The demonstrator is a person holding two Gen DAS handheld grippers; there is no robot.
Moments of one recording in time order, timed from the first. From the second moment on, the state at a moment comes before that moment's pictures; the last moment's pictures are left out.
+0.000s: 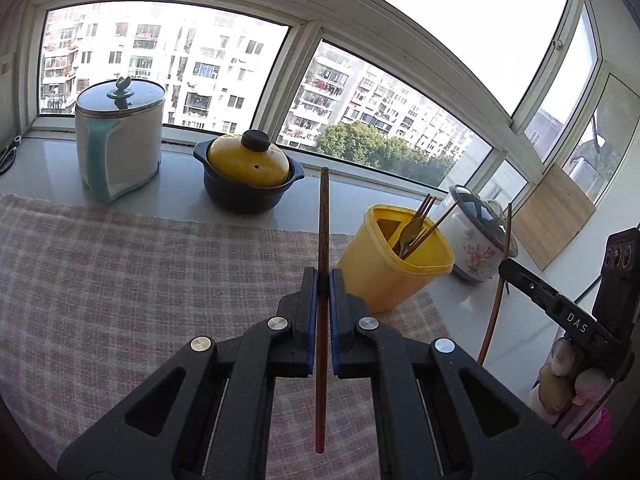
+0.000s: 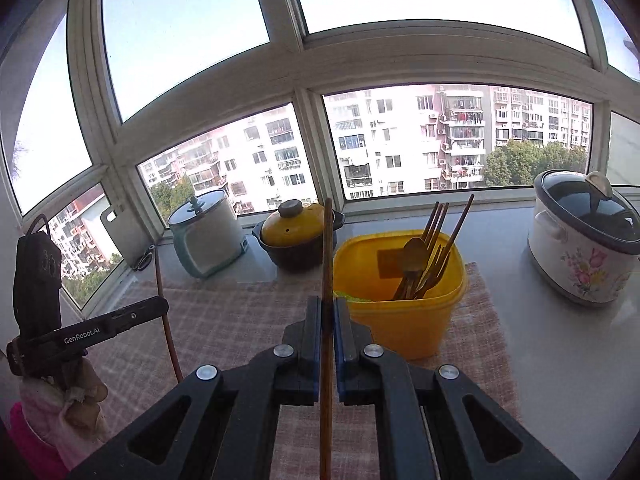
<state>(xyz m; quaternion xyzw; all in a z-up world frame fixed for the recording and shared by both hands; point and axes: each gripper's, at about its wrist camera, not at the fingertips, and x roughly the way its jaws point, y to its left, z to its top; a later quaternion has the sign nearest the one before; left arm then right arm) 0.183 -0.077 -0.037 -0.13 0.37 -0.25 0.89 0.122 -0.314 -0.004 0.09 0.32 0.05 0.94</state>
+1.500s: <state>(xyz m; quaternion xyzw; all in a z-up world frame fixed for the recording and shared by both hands) 0.332 -0.226 0.018 -0.11 0.30 -0.29 0.90 0.251 -0.383 0.039 0.07 0.24 0.01 0.97</state>
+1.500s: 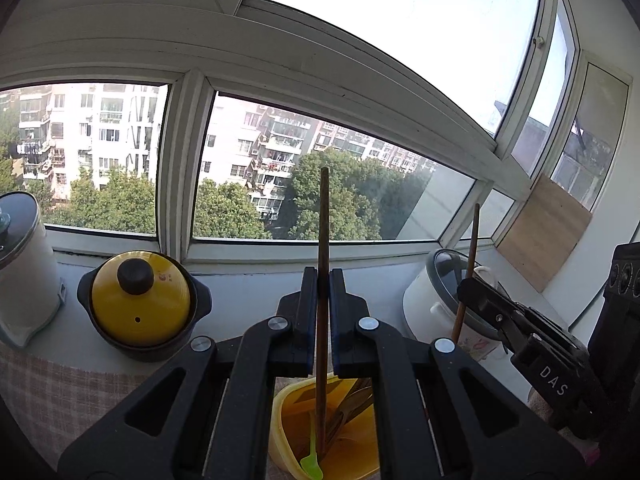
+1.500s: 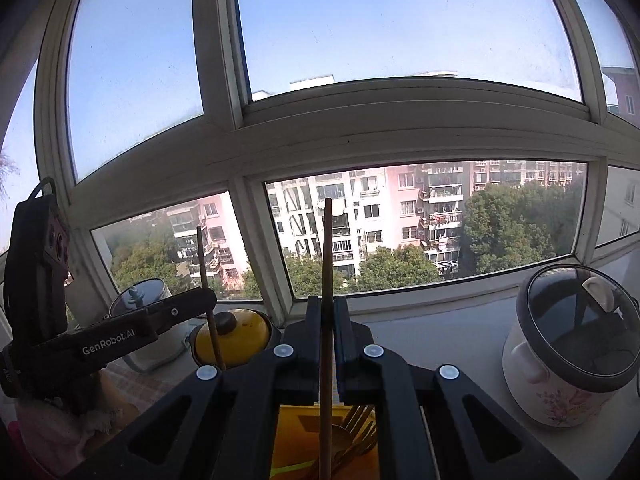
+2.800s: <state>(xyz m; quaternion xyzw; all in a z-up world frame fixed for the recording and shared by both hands) 0.314 -0.237 -0.004 -0.08 0.32 -0.30 0.90 0.244 -0.405 -0.012 0.11 0.30 0.01 0.95</state>
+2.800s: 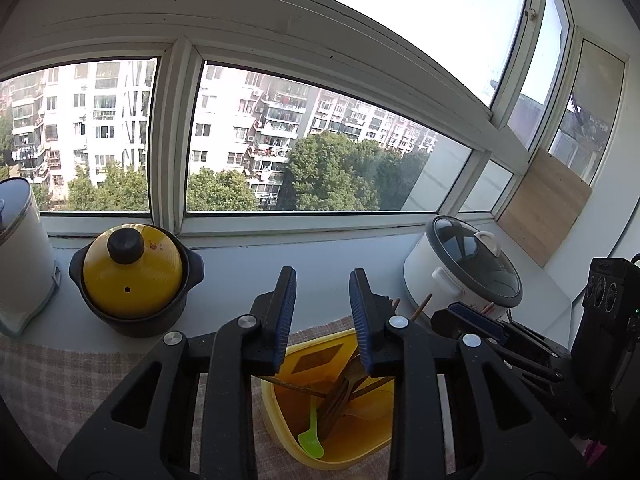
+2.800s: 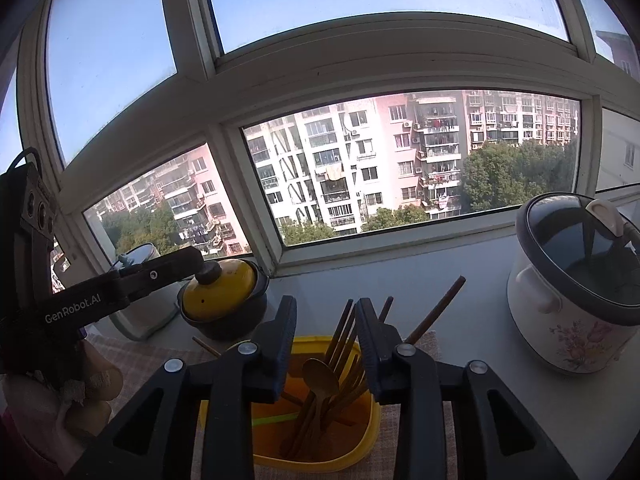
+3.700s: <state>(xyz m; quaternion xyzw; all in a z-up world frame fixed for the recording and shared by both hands) 0.207 -0.181 0.001 -0.05 0.31 -0.28 0.91 0.150 -0.369 0.004 0.08 0.33 -0.03 0.94</state>
